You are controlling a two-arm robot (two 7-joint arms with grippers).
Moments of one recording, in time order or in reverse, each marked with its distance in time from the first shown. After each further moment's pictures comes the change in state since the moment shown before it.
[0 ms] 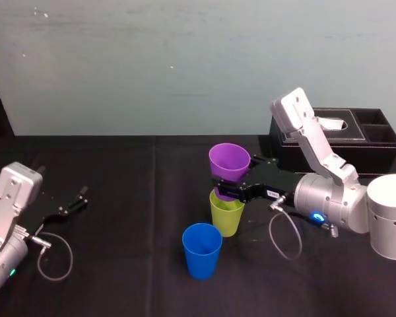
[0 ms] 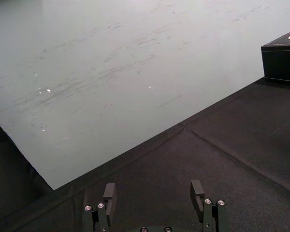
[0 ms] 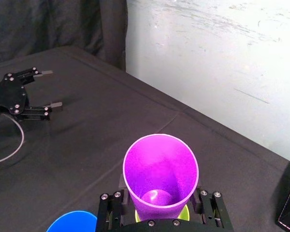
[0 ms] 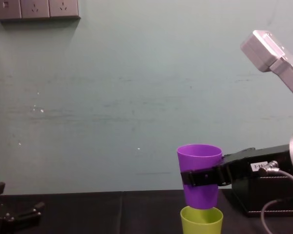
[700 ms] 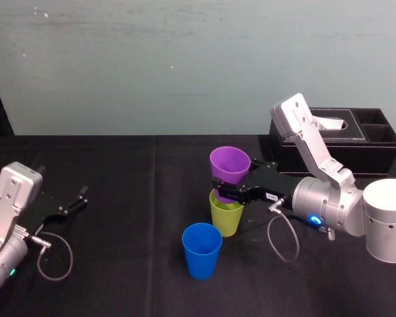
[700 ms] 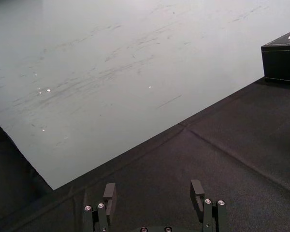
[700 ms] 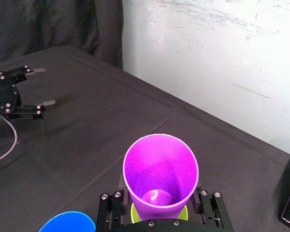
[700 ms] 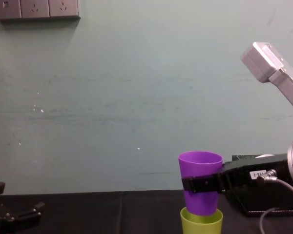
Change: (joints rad) left arm 0.000 0.000 0.000 0.000 0.000 0.000 0.000; right arm 0.000 -0.017 0.001 0.045 0.002 -0.025 -0.003
